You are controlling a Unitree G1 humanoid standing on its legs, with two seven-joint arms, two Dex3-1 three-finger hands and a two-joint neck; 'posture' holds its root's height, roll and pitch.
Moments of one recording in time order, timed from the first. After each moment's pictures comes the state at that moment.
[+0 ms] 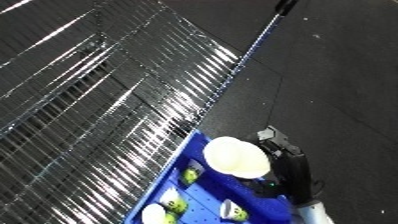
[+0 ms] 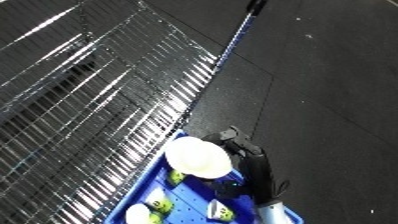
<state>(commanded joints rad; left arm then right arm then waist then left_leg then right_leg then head) -0.15 0.37 -0.11 0.14 -0.76 -0.32 -0.03 -0.14 -0.59 -0.09 -0.03 0.30 -0.43 -0.32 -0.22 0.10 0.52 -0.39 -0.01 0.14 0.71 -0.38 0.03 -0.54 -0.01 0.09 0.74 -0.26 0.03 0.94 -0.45</state>
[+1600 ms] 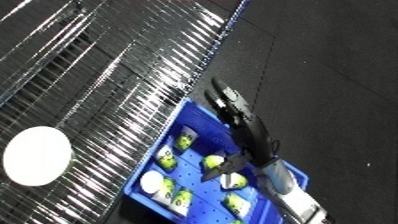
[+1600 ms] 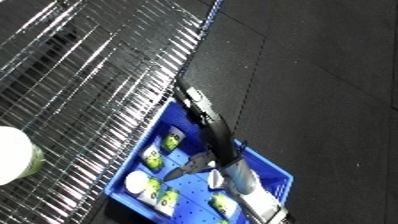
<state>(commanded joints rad) -0.23 0.35 -0.17 0.20 -0.77 -0.28 -0.03 -0.22 -0.55 0.00 -0.01 0.39 -0.35 -0.11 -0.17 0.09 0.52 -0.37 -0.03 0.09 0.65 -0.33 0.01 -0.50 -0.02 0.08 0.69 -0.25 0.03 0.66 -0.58</state>
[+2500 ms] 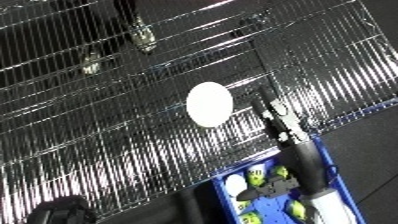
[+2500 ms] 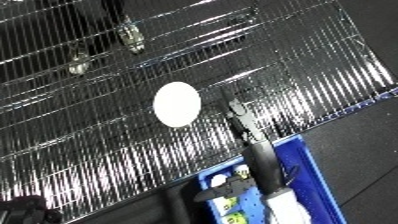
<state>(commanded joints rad) -0.27 0.41 -0.20 0.20 -0.72 -0.21 -0.06 -0.42 -0.45 0.19 0.00 0.31 -0.25 -0.12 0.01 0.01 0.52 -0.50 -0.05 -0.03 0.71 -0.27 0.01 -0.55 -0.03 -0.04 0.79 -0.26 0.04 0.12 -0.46</state>
